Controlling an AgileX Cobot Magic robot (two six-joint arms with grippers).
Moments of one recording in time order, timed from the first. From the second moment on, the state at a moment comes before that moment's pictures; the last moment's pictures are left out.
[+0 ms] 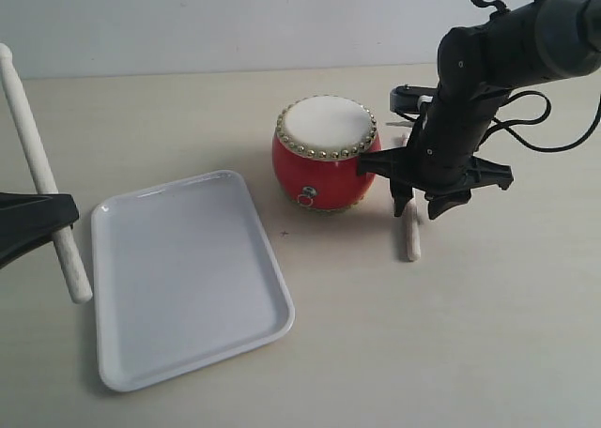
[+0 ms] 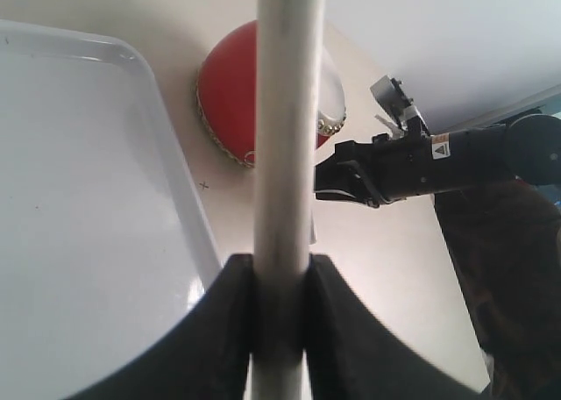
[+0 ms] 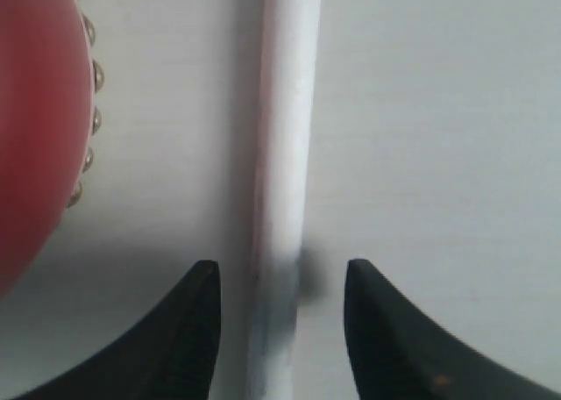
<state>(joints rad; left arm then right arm) 0.16 1.12 -0.26 -1.69 0.93 1.30 0.37 2.06 -1.27 0.03 0.73 0.44</state>
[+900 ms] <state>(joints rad) 0.16 1.12 -0.26 -1.69 0.93 1.30 0.37 2.06 -1.27 -0.01 0.73 0.41</state>
